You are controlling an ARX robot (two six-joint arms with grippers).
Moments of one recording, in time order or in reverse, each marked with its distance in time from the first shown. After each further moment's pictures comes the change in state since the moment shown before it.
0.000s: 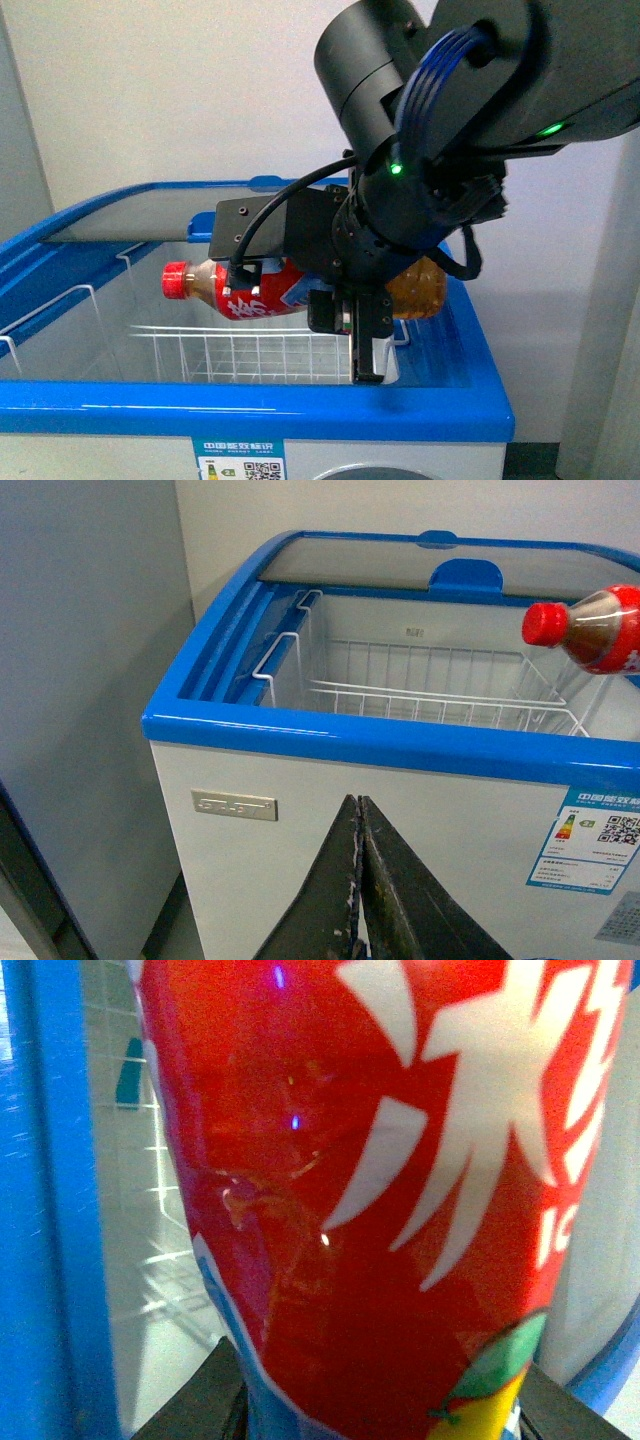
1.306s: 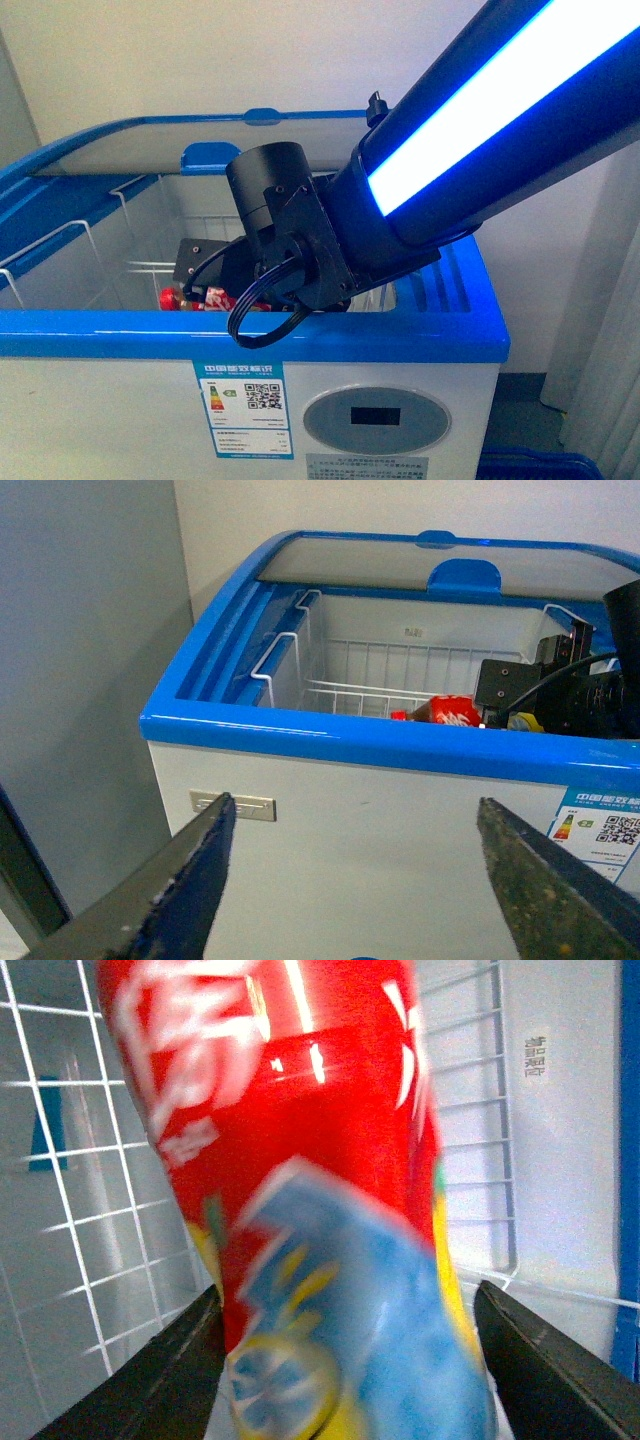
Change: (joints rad) left arm 0.000 0.000 0.000 0.000 0.000 0.000; right arm 0.055 0.534 0.322 0.321 0.132 0.095
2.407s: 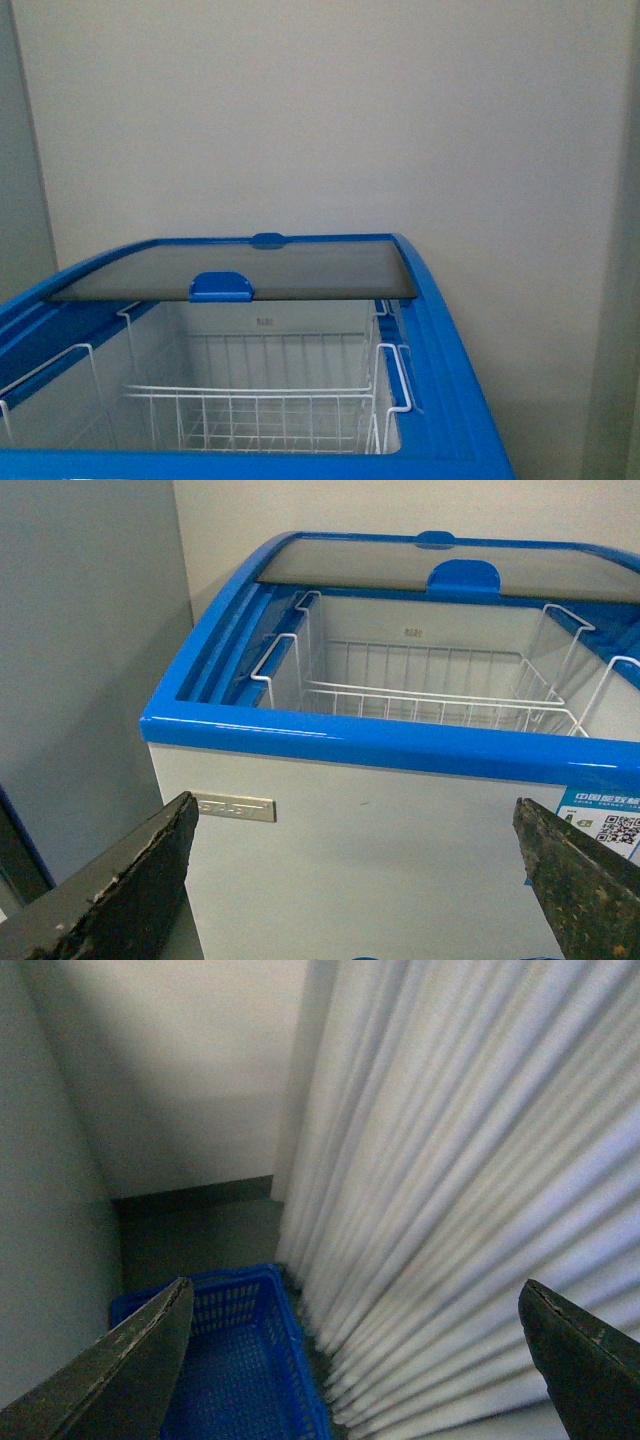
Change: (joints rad) left arm 0.000 0.000 0.000 0.000 0.000 0.003; right arm -0.424 -1.585 -0.980 -0.510 0.356 1.154
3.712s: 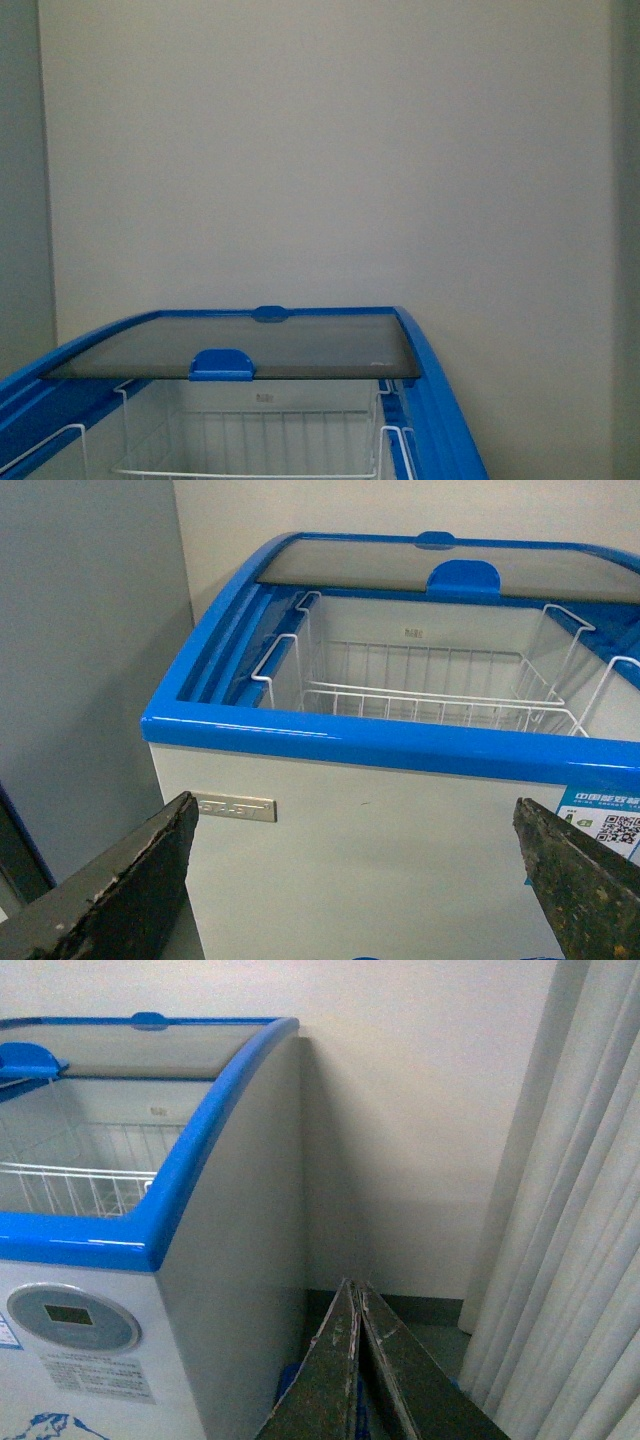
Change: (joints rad) left arm 0.000 0.000 0.000 0.000 0.000 0.000; right arm -0.126 -0.804 -0.753 0.350 -0.605 -0.067
